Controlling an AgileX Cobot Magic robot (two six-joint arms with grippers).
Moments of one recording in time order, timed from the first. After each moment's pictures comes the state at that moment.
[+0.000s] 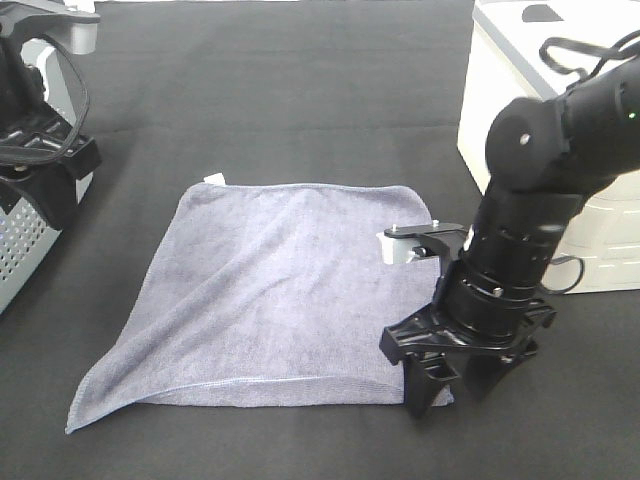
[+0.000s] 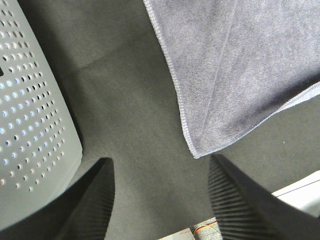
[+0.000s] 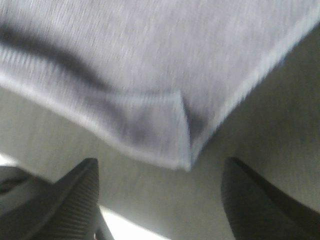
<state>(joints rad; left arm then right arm) -0.38 1.63 -1.31 0.09 1.22 0.03 0.49 1.84 -0.92 0.28 0.81 -0.15</state>
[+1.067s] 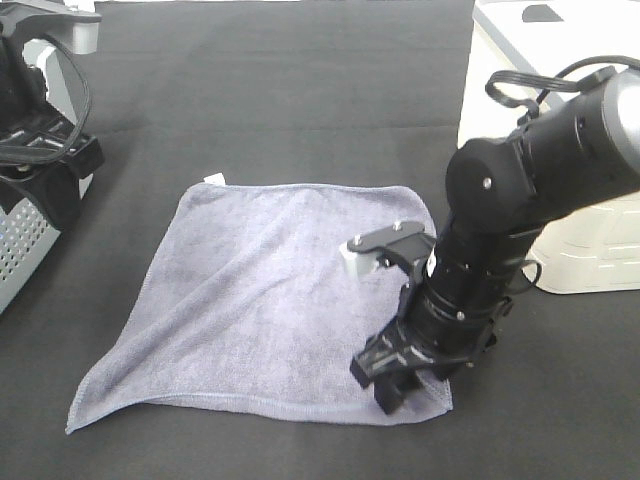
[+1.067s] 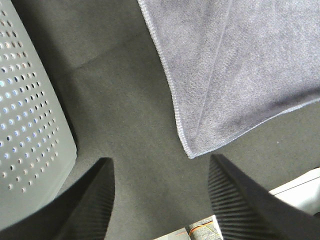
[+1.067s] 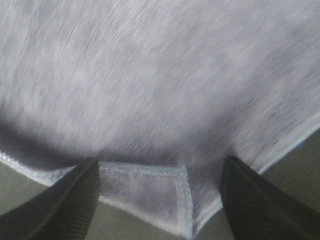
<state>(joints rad) -0.38 1.63 -1.31 0.08 1.22 0.03 0.62 1.89 -0.88 0.18 0.56 -0.11</state>
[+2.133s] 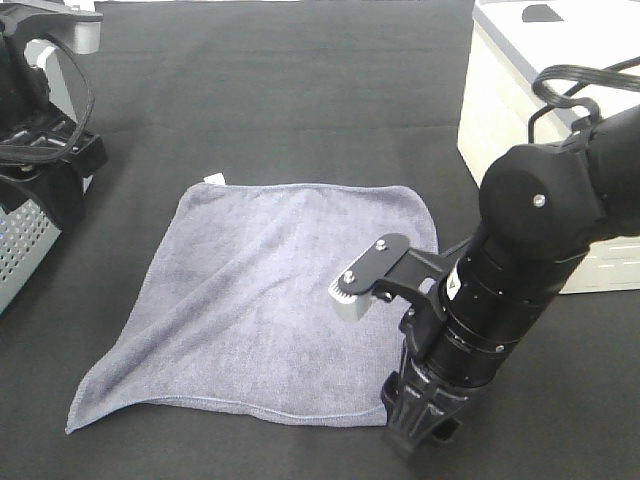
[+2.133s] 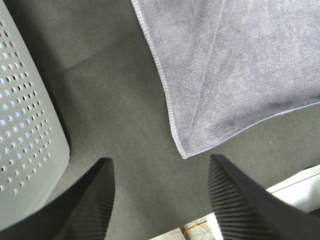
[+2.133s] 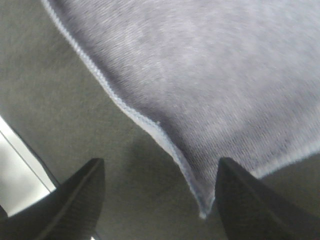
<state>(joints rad) -0.38 1.63 -1.31 0.06 1.22 0.03 0.69 1.72 -0.77 0.22 0.53 -0.43</state>
